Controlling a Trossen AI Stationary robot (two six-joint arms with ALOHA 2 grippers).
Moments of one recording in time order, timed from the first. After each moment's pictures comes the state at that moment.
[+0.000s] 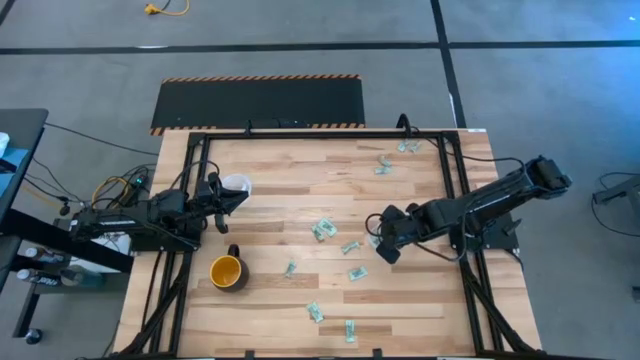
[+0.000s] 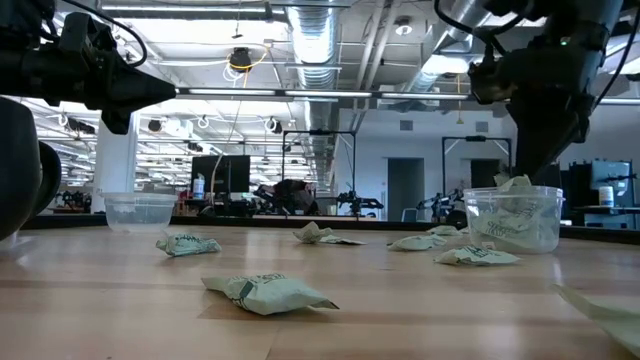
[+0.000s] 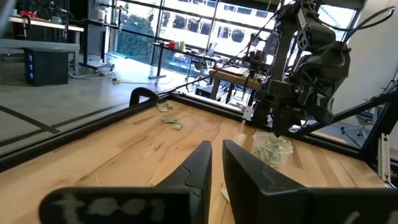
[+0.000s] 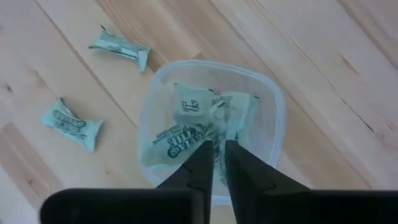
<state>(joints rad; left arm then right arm) 0.06 0.01 0.02 0.04 -0.24 -0.23 0.28 1.34 0.80 -0.76 0.18 0.91</state>
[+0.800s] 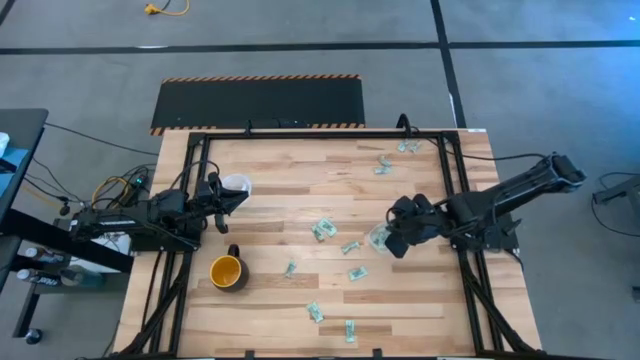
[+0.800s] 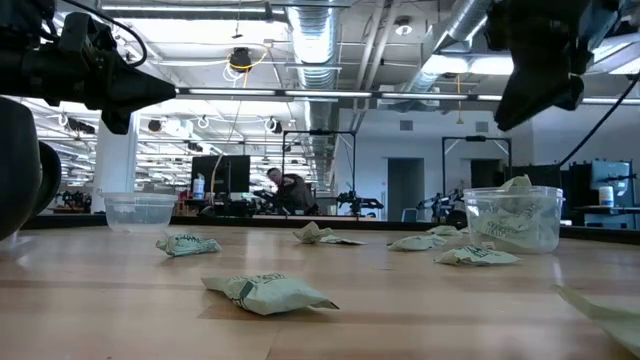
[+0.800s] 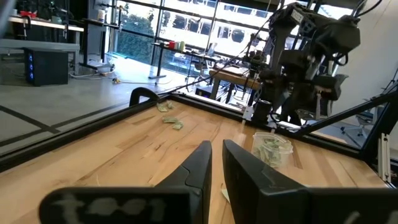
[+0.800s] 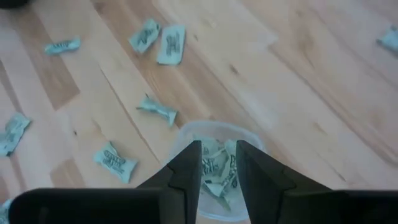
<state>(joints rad) 0.06 0.01 0.02 0.04 -0.24 -0.23 0.35 1.12 0.80 -0.75 0.39 0.88</state>
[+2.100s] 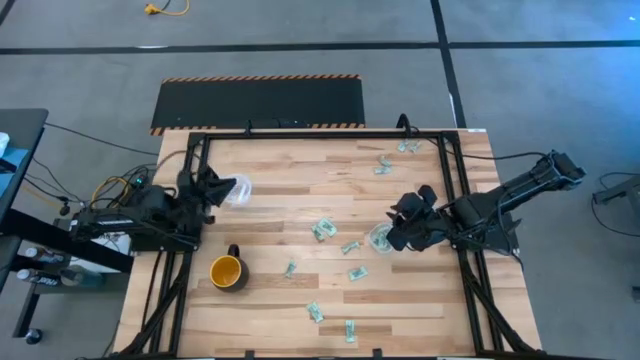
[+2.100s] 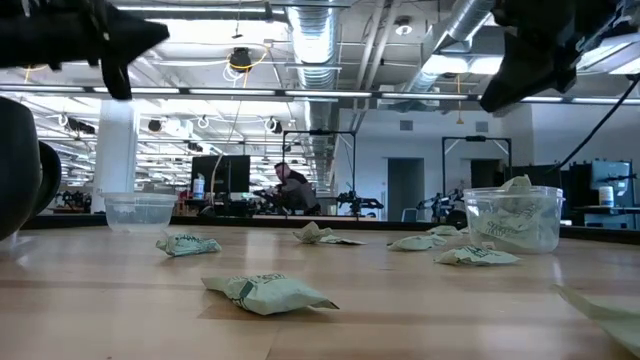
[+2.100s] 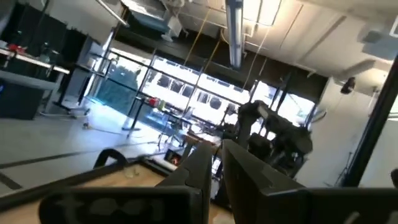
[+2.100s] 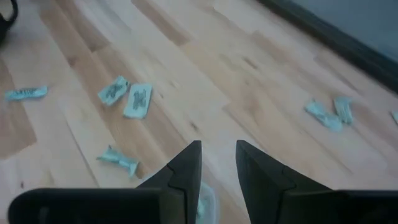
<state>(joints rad) 0.06 0.01 0.08 0.30 -0.26 -0.34 0.42 1.10 0.80 -0.76 0.71 0.84</state>
